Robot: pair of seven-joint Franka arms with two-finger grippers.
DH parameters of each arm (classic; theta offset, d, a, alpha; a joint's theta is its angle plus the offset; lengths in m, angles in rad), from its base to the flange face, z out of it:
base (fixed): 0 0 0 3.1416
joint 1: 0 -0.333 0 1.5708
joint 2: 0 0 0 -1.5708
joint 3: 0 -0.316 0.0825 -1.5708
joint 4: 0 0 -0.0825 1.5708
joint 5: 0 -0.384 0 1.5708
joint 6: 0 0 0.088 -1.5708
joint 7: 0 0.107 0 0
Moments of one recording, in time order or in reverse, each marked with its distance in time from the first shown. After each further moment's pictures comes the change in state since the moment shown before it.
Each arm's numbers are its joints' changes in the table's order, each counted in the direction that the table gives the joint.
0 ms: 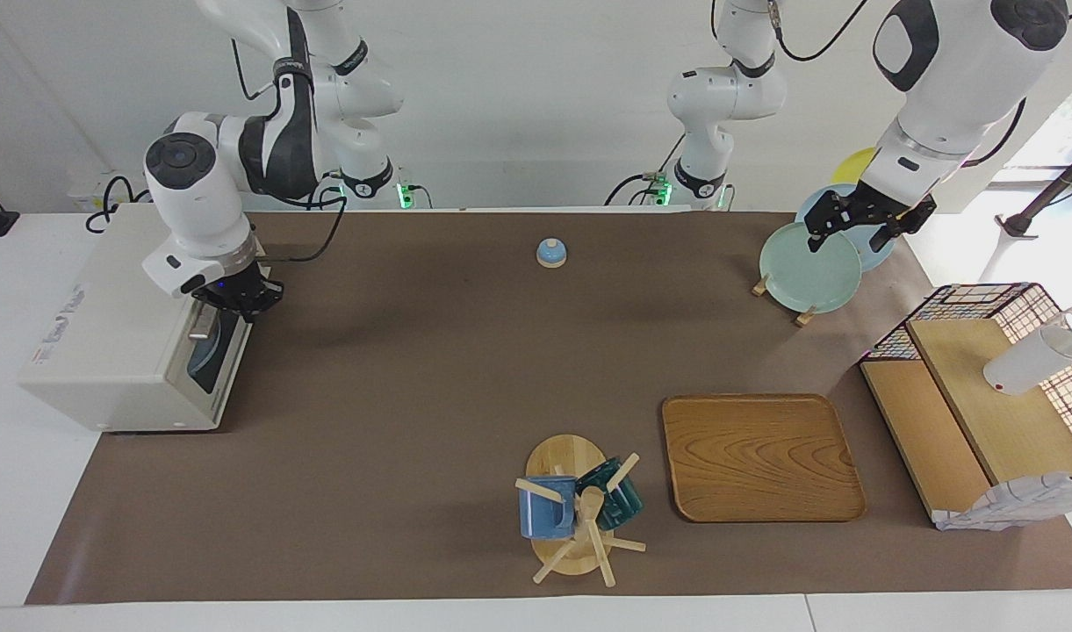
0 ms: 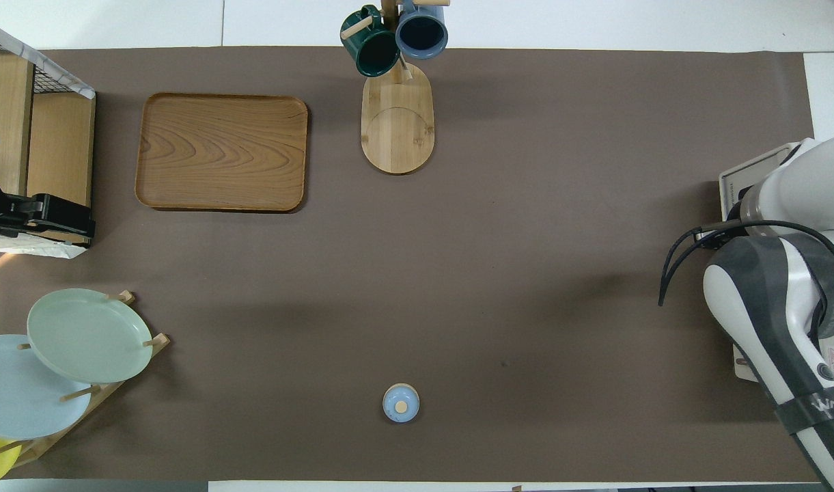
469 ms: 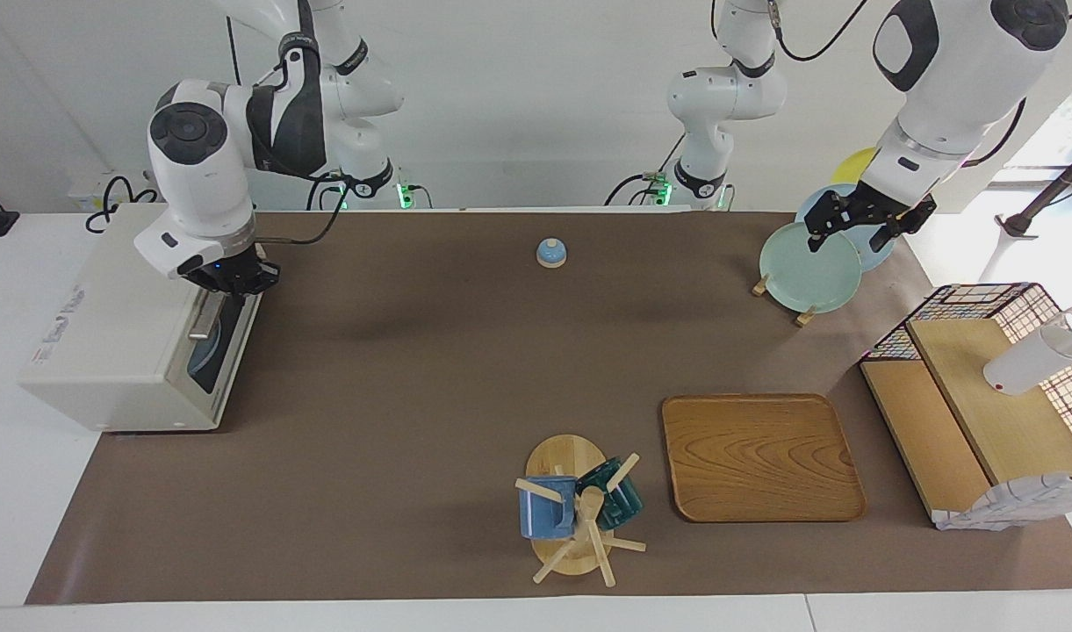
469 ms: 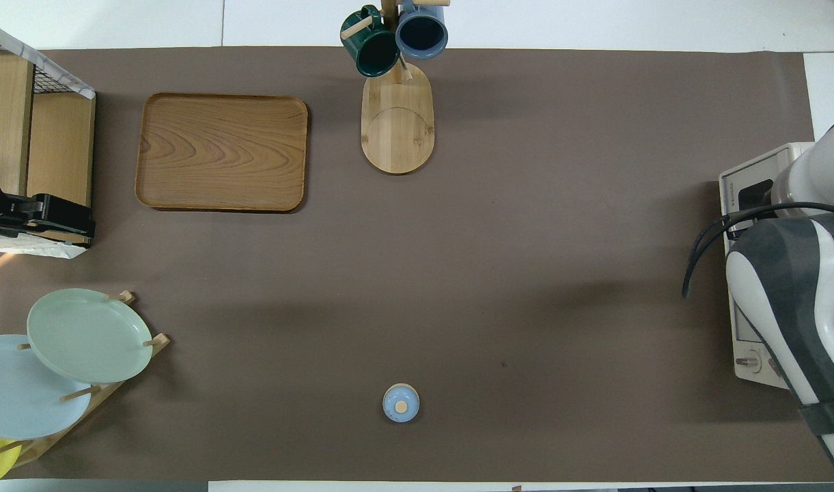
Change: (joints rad) left arm 0.000 0.000 0.000 0.000 0.000 0.000 0.000; right arm 0.009 0.006 0.005 0.104 0.108 0.125 0.002
